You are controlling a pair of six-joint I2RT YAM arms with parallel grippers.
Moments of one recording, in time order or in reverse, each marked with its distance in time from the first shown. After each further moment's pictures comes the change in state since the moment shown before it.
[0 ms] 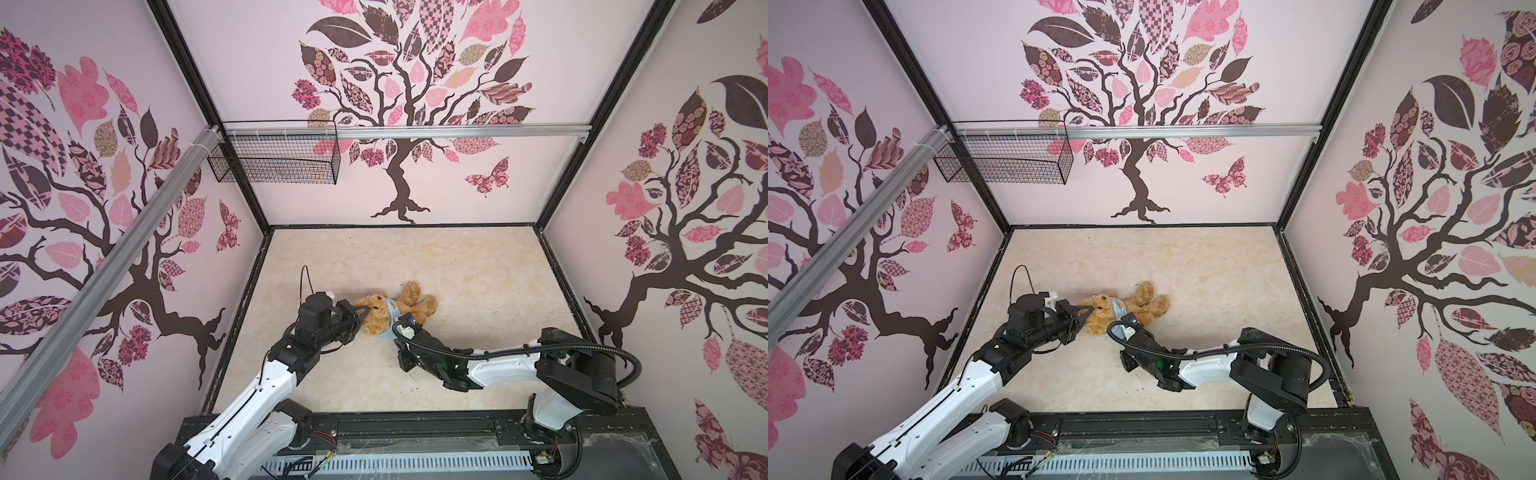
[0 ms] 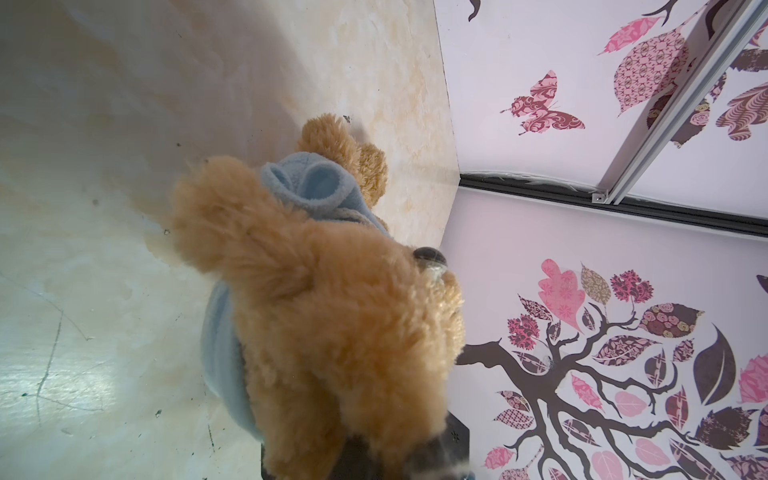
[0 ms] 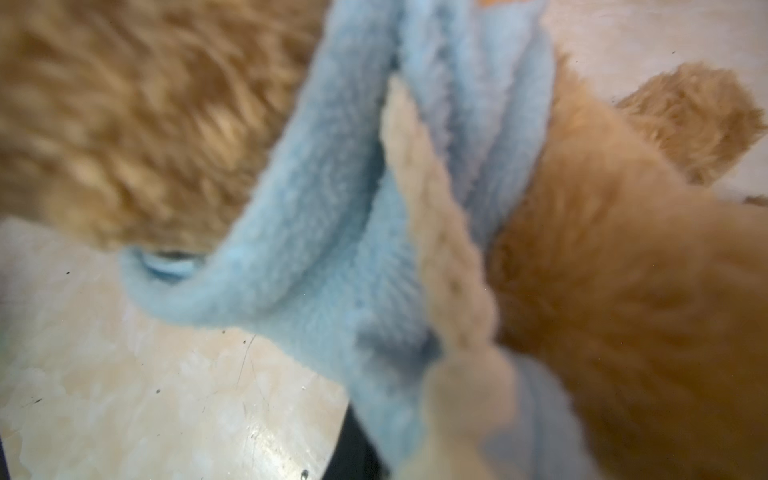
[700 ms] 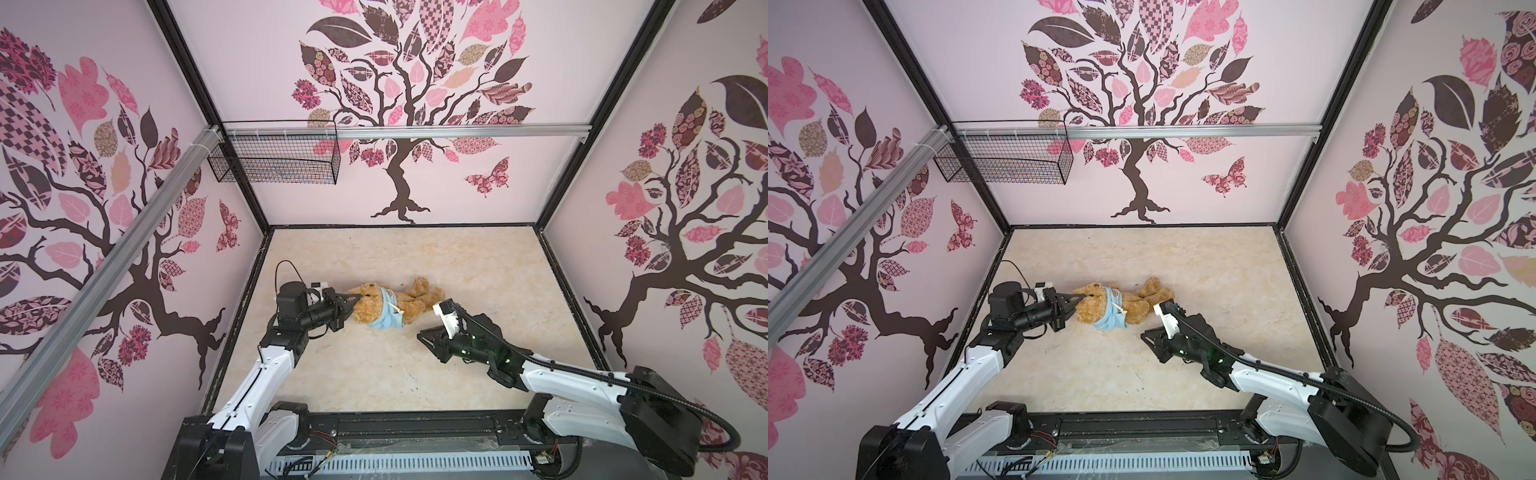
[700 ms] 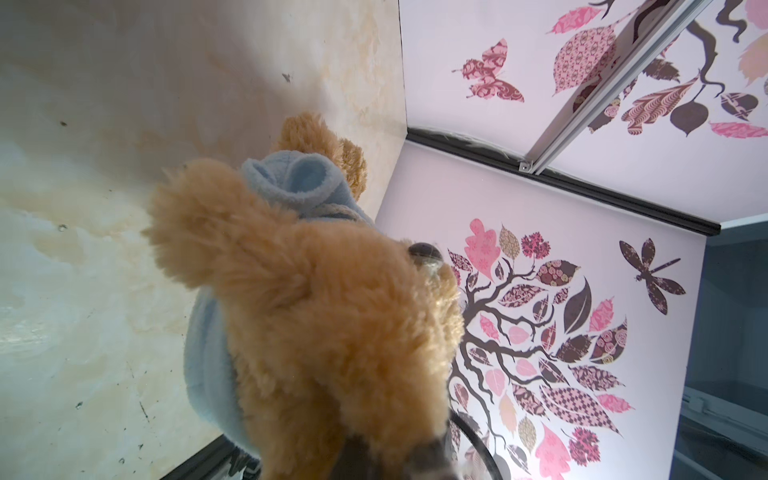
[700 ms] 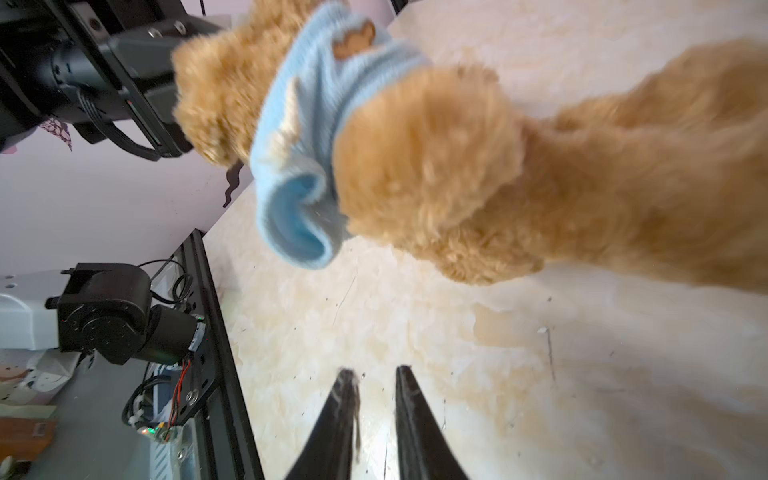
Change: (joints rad) left arm 0.300 0.160 -0.016 0.248 0.538 -0.078; right arm -0.306 -0.435 -0.258 0.007 -0.528 0.069
